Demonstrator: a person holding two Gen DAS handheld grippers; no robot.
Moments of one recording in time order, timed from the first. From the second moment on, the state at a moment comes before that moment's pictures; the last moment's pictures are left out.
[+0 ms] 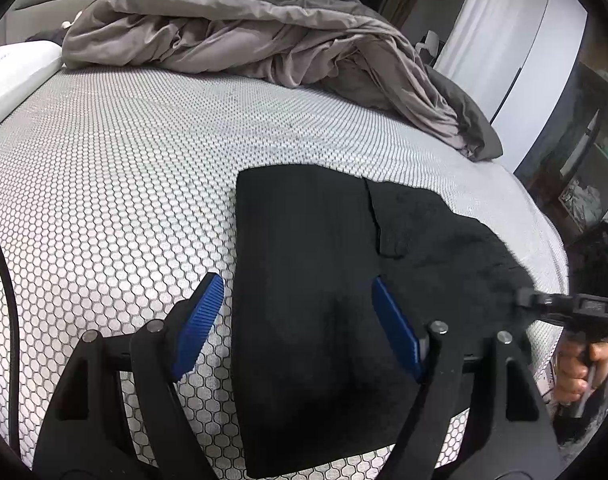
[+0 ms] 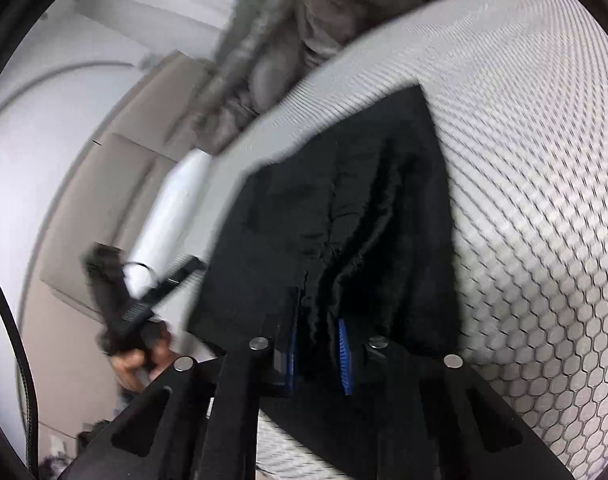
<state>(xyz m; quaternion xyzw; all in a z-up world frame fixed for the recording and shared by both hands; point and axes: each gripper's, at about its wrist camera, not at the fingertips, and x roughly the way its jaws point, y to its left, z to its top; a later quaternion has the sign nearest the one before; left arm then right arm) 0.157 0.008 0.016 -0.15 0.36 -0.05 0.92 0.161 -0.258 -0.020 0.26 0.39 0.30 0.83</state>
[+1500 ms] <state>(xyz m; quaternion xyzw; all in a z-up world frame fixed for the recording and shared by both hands) 0.120 -0.044 -0.006 0.01 0.41 -0.17 0.90 0.122 -0.186 -0.027 -0.11 0.34 0.13 0.92</state>
